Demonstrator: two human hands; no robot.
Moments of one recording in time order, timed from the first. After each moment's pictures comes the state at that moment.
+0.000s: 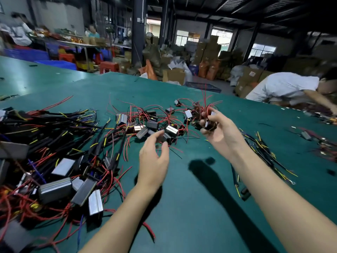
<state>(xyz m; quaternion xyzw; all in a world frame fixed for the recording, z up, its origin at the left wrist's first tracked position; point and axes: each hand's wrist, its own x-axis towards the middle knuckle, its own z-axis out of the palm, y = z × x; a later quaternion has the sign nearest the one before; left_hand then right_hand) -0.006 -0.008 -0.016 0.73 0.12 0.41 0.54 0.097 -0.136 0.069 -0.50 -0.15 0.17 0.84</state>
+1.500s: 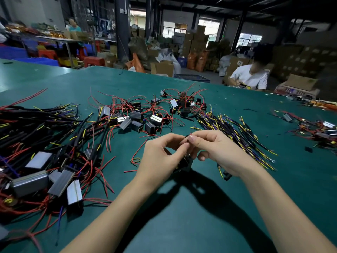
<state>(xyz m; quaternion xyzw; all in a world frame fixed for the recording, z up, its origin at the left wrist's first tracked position) -0.028 -0.056 0.002 0.78 -0.05 0.33 0.53 0.047 -0.199 0.039 -0.73 -0.33 0.18 0.57</state>
